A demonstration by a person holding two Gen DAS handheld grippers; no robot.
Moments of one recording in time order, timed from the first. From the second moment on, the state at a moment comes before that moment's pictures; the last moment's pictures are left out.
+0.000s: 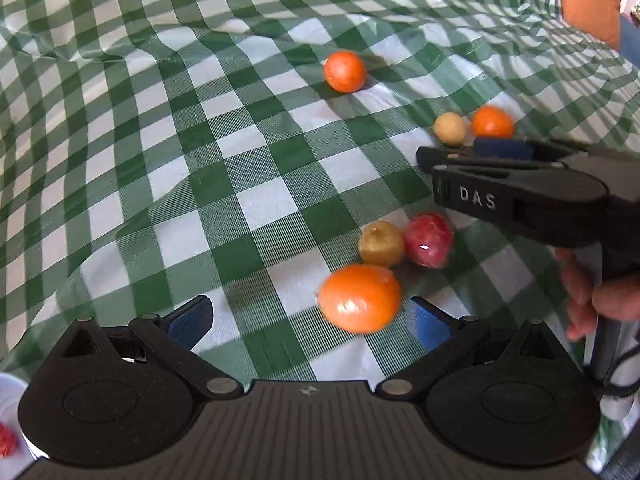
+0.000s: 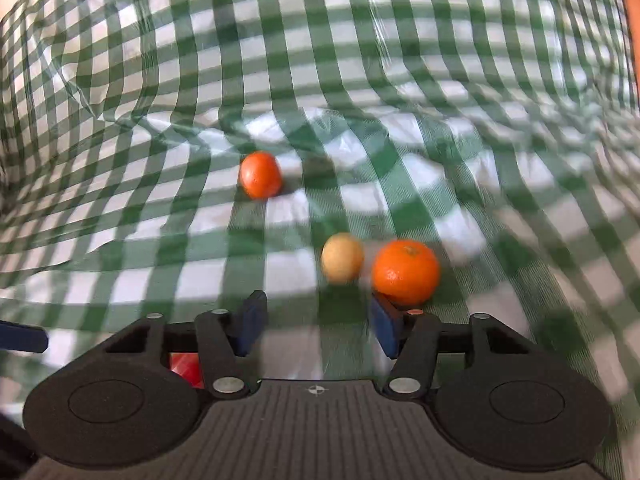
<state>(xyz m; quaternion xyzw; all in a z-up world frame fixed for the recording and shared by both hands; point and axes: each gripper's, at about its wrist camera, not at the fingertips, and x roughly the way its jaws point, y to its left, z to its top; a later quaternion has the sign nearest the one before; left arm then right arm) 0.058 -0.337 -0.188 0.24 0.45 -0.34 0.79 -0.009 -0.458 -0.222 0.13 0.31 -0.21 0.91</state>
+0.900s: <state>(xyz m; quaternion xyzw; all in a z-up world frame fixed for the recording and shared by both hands) -0.026 -0.141 -0.047 0.21 0.45 -0.29 0.82 -0.141 -0.321 -0.096 0.16 0.26 -0.22 0.93</state>
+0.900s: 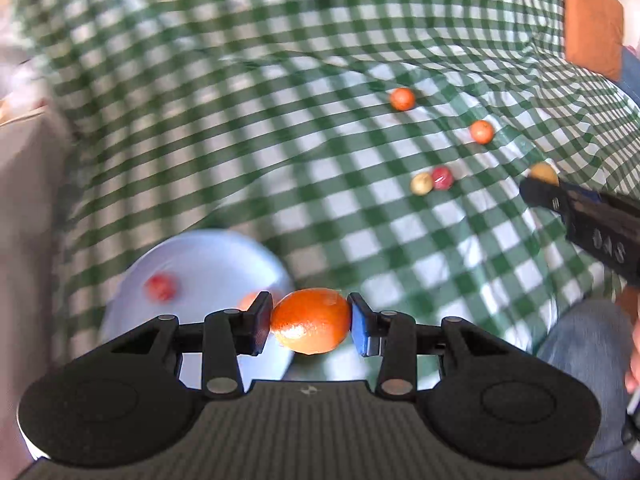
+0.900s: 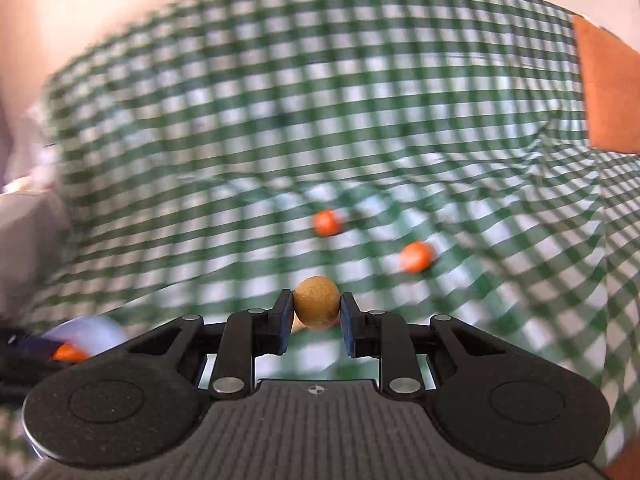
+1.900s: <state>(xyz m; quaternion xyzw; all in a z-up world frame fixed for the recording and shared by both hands) -0.093 0.054 -0.012 0.11 0.42 -0.23 0.87 -0.186 -0.086 -0.034 0.01 0.31 -0.04 0.95</state>
